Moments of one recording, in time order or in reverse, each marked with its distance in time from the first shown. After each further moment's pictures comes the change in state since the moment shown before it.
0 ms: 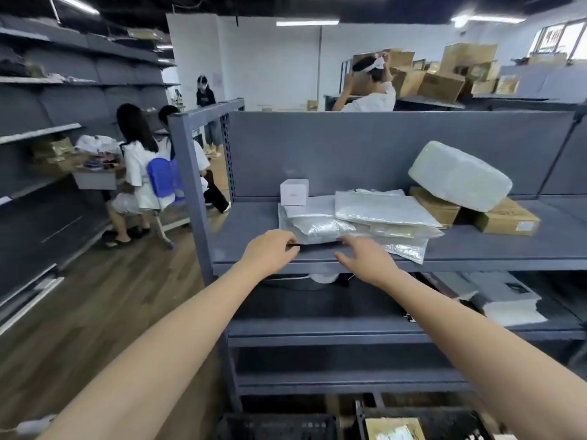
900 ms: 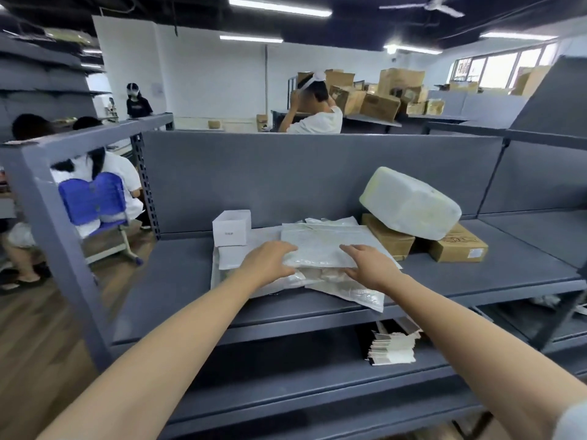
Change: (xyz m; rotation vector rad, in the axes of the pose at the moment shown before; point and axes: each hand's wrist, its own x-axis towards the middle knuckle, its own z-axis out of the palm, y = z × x) left_hand 0.179 0.054 0.047 -0.019 -0.112 0.208; right_hand 0.101 0.140 -0.042 -0.276 -0.046 0.133
